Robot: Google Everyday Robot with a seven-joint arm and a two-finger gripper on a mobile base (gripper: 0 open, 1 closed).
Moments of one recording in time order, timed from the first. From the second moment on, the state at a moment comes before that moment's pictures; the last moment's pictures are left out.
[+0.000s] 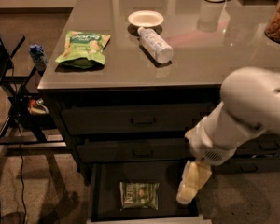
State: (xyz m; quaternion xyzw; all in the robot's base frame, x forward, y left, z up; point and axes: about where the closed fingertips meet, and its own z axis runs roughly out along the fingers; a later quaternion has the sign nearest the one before) arm 0.379 -0.125 0.752 -0.58 0.80 0.13 0.11
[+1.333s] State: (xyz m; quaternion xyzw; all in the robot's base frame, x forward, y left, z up) arm 0.331 -0.081 0.573 -0.56 0.80 0.21 0.03
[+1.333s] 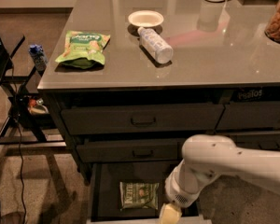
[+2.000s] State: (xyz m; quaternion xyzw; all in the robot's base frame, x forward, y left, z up) arm 0.324 -0.063 0.512 -0.55 0.80 0.23 0.03
